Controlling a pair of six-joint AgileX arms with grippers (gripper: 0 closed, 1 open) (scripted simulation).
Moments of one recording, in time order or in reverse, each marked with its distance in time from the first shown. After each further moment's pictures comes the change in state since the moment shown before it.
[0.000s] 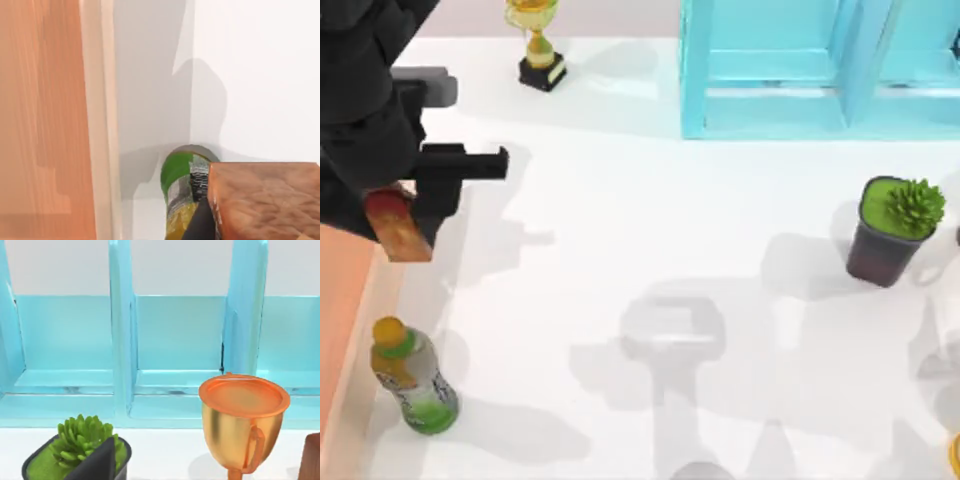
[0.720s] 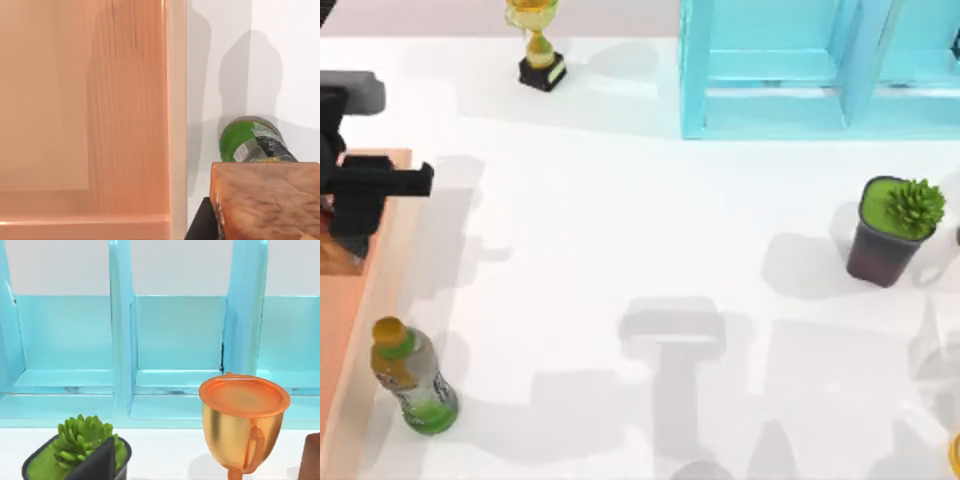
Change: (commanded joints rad) left arm 0.118 -0.167 -0.110 -0.017 -0.006 0.147; right arm 0.000 0.000 0.000 0.000 0.000 0.000
